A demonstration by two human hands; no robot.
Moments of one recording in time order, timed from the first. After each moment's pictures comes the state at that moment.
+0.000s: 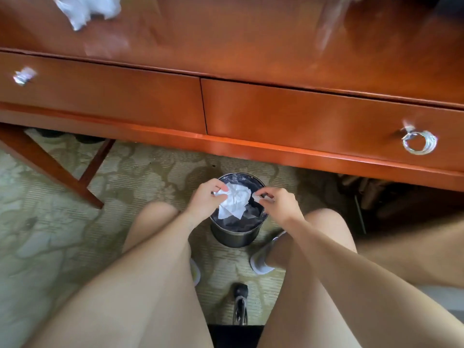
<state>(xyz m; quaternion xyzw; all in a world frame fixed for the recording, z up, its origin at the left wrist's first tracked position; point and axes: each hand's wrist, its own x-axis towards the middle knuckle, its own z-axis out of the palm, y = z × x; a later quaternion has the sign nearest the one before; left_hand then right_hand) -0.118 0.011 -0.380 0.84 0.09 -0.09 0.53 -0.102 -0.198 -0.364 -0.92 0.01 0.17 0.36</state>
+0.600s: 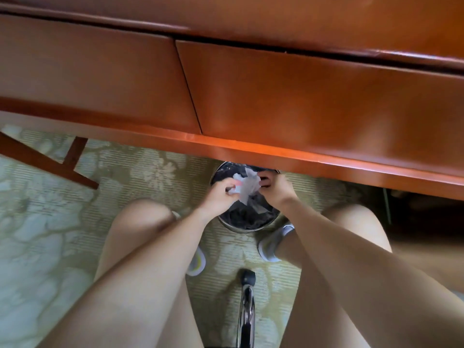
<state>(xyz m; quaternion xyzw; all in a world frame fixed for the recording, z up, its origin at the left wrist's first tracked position) -0.063 0.000 -0.458 0.82 0.13 -0.23 0.50 -0.024 -0.163 -0.442 -0.89 0.07 0.29 0.36</state>
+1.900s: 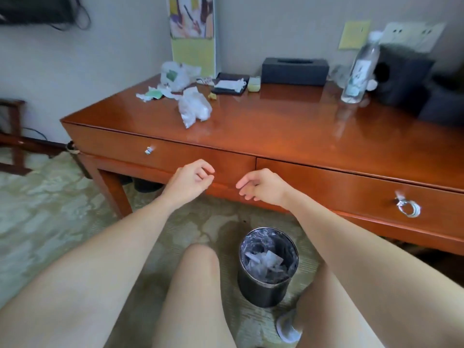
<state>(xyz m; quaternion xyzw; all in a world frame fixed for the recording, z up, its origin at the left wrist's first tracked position) -0.151 0.129 -0.167 0.91 0.05 0.10 0.39 -0.092 -0.087 -0.153 -0.86 -0.24 0.21 0.40</state>
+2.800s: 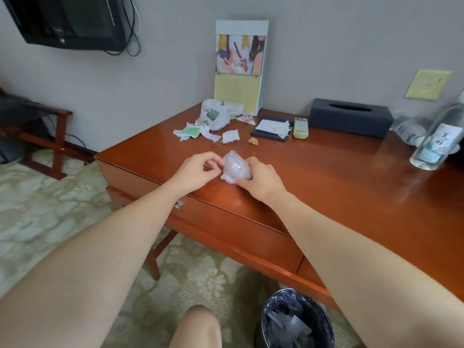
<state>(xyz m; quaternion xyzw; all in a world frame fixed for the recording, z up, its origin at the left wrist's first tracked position) -0.026 0.251 -0.091 0.91 0.06 0.15 0.38 0.043 0.070 -0.090 -0.92 -0.28 0.03 0.29</state>
